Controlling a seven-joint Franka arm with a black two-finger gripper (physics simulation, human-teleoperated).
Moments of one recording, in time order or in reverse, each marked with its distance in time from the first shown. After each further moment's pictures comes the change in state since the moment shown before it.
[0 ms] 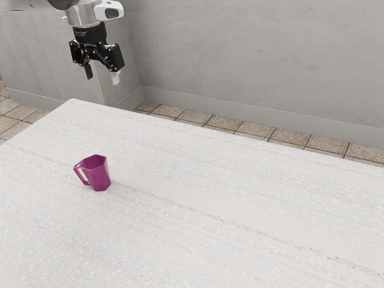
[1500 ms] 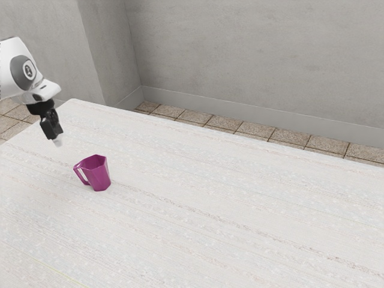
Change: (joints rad) arm 0.292 0.088 0.130 -0.457 -0.254 0.474 1.287
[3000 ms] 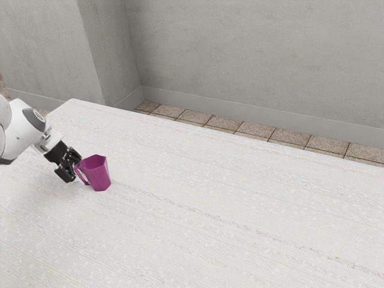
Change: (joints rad) arm 0.137 0.253 -0.090 -0.070 -0.454 0.089 0.560
